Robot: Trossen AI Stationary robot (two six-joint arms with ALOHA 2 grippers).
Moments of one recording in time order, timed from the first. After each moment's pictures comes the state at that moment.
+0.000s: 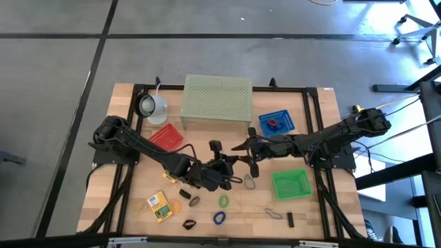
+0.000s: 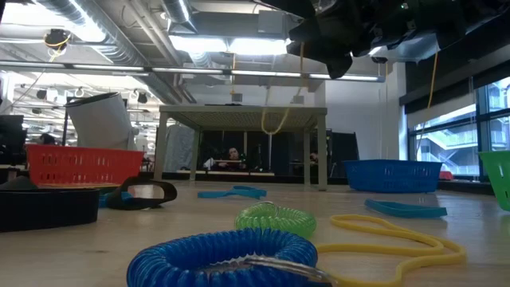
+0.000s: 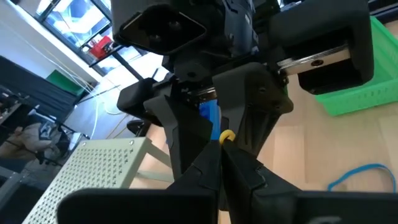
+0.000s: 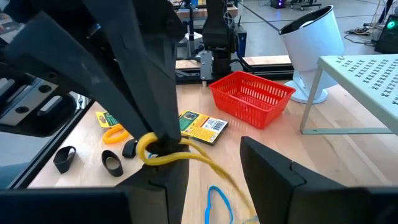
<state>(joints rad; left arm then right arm) -0.40 1.81 1.37 -0.09 -0.90 0.15 0.22 1.40 0.64 0.53 0.17 0.11</state>
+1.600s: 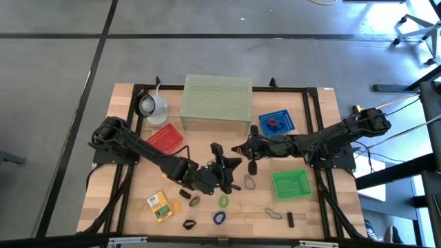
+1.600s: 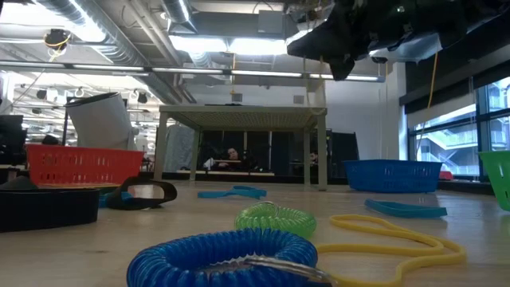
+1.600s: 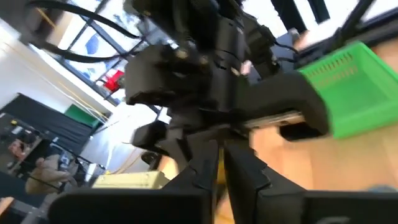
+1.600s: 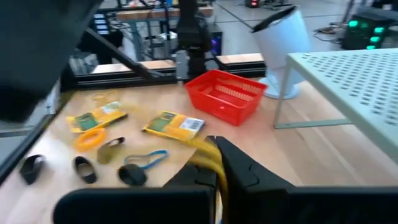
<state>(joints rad) -0.44 1.81 1.37 0.04 -0.92 0.33 0.22 1.40 0.64 0.52 0.28 0.12</state>
